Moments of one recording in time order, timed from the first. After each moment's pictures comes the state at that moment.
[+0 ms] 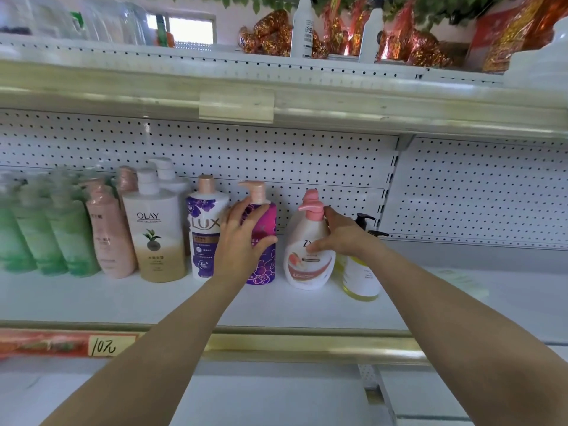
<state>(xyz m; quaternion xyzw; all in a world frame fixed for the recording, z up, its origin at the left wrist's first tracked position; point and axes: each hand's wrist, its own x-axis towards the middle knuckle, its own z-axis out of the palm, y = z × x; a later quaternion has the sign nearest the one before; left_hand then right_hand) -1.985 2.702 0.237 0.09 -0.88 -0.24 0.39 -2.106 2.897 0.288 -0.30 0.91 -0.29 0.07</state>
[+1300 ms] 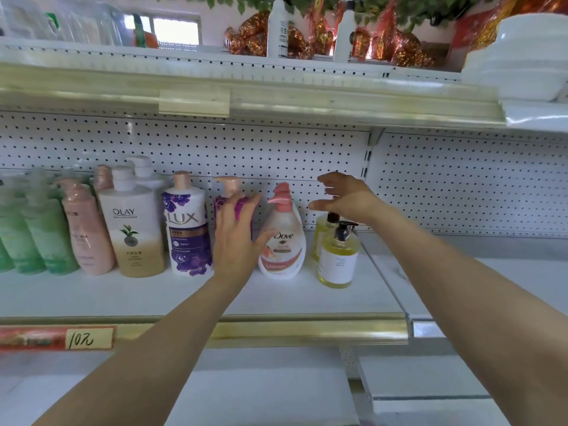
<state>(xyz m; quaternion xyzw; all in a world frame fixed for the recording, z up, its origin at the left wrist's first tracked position) -1.982 2.758 0.243 0.10 -0.87 -0.22 0.44 -2.102 2.955 0.347 -0.30 0.88 -0.36 0.00</state>
